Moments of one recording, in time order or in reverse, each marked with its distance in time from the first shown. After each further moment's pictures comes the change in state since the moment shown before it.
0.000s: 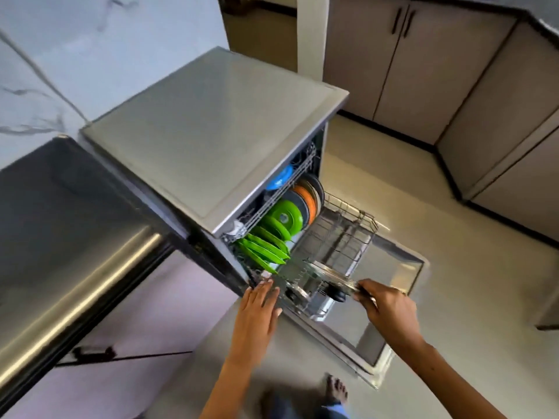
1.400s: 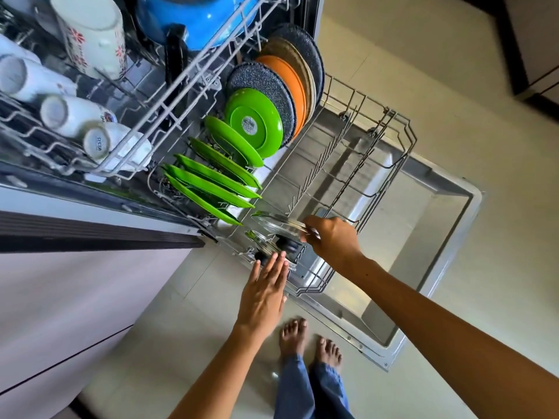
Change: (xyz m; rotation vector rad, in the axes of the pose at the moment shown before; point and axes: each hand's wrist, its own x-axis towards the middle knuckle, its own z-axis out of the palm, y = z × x) left_hand 0.096 -0.088 0.349 0.175 -0.345 0.124; right_hand 0.145 0.128 0.345 0.028 -0.390 -0.088
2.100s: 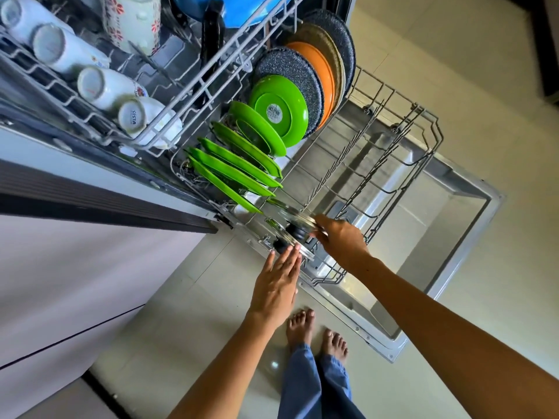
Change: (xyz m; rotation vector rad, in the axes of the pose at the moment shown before) left_hand -0.013 -0.007 0.006 -0.005 0.034 -0.009; right_hand 0.001 -0.006 0.038 -0.021 -0.169 0.076
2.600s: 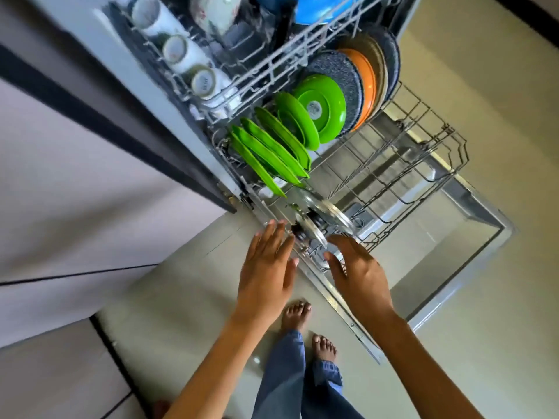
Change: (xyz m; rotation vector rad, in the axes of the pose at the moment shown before) left_hand -0.064 0.011 -0.088 -0.256 0.317 -0.310; right_hand -0.114 -0.057 -0.020 0.122 0.285 -0.159
